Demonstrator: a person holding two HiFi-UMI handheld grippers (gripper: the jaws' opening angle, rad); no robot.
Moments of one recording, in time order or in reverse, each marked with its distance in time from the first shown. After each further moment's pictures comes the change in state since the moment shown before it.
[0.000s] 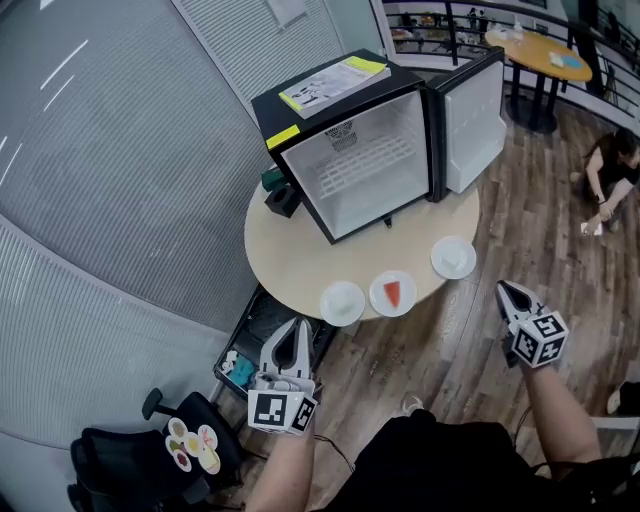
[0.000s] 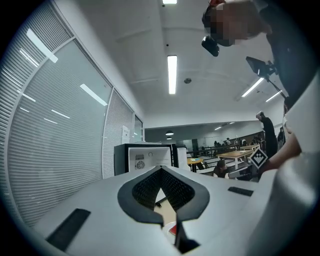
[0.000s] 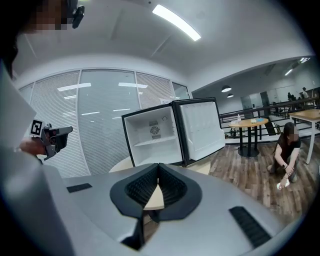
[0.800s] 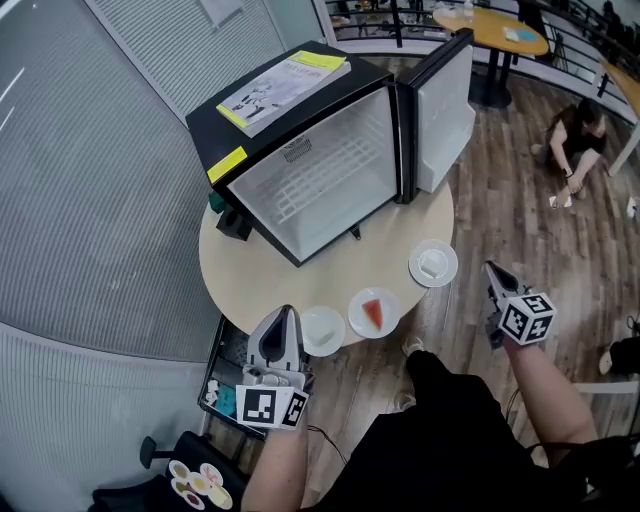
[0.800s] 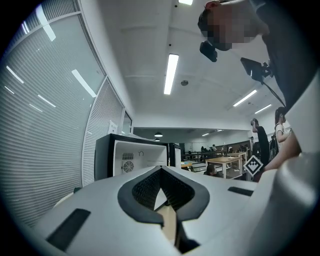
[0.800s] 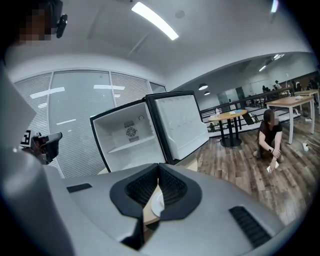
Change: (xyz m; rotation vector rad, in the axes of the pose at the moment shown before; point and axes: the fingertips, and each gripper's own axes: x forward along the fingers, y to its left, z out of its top) left arm 0.133 0.036 -0.016 -0.049 -0.025 -0.176; right arm 0.075 -0.061 0.003 0.169 -0.031 -0.200
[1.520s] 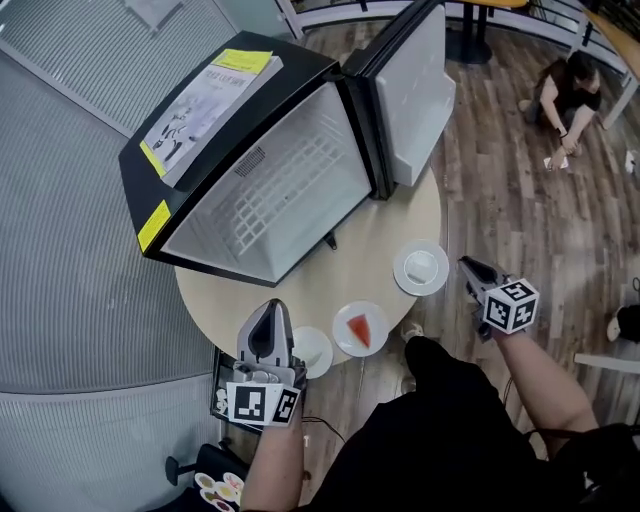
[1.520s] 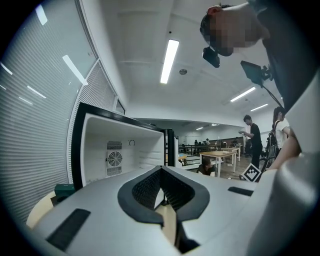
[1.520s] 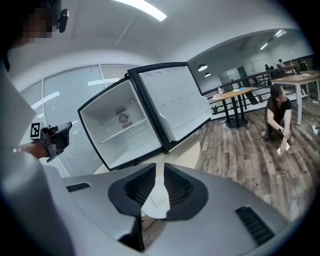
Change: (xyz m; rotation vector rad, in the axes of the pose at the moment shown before) left arm 0.128 -0.003 -0.041 0.000 0.099 -0.080; right arm 0.085 -0.051 -0.054 0.097 0.157 0.078
